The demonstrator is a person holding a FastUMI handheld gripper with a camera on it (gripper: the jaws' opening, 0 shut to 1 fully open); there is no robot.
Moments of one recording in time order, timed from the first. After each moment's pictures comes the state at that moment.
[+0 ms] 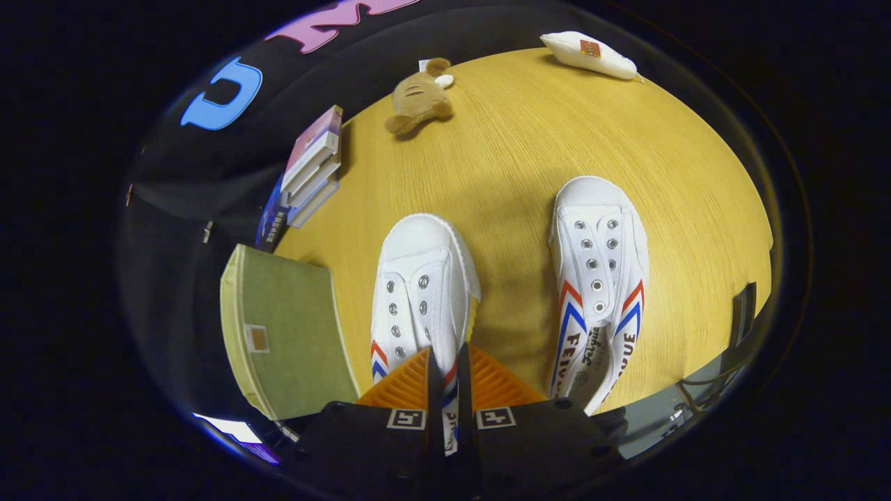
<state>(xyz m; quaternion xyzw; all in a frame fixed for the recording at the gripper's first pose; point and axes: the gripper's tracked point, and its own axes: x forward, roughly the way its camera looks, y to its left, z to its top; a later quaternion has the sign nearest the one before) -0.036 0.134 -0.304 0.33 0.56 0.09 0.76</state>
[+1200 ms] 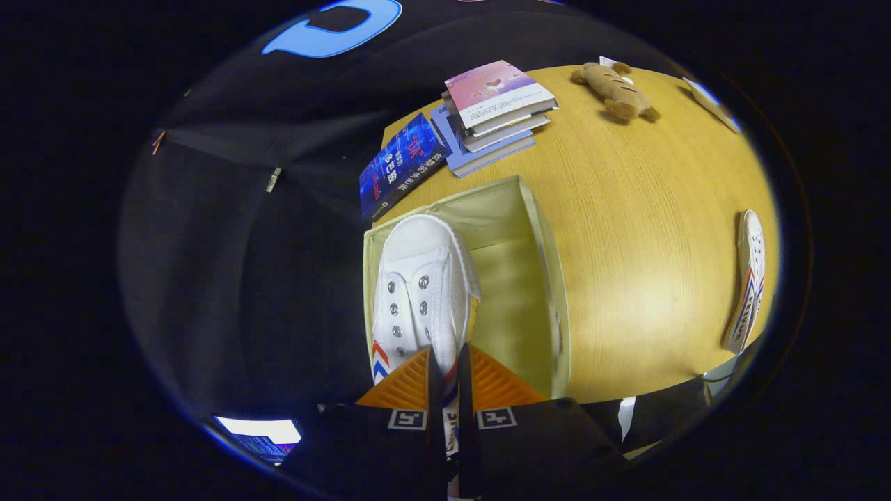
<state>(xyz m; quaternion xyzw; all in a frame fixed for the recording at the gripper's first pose) -0.016 0.422 -0.184 0.29 0.59 0.18 0.73</state>
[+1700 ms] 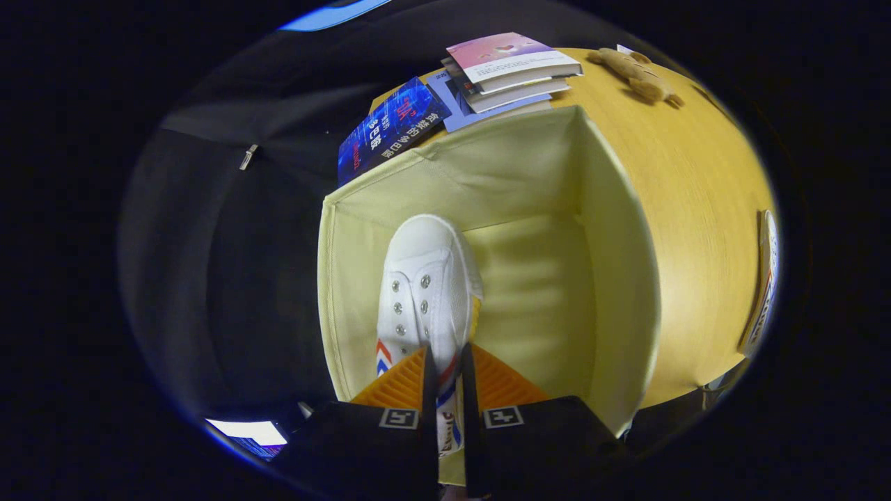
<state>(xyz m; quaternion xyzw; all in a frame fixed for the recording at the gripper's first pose) -0.017 0.475 -0.227 0.29 0.61 0.20 0.71</state>
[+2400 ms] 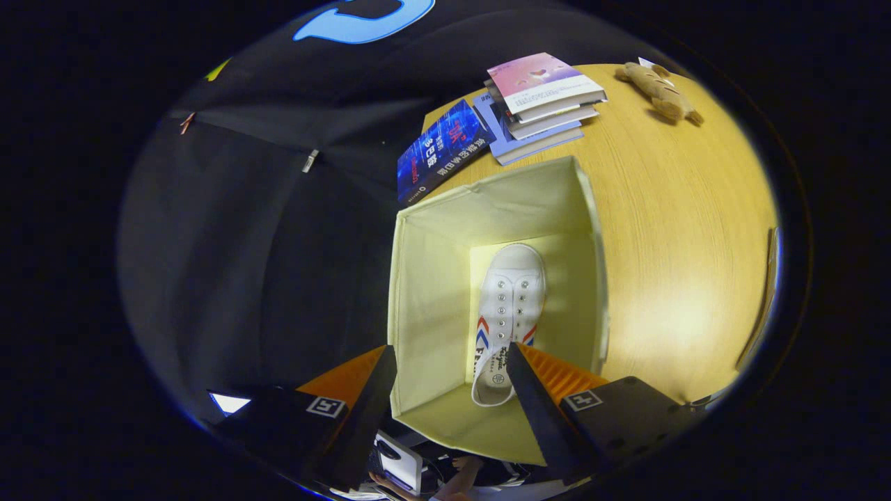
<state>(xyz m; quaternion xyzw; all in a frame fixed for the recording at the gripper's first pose) -0.031 0.419 -0.153 0.32 0.55 0.29 0.72</state>
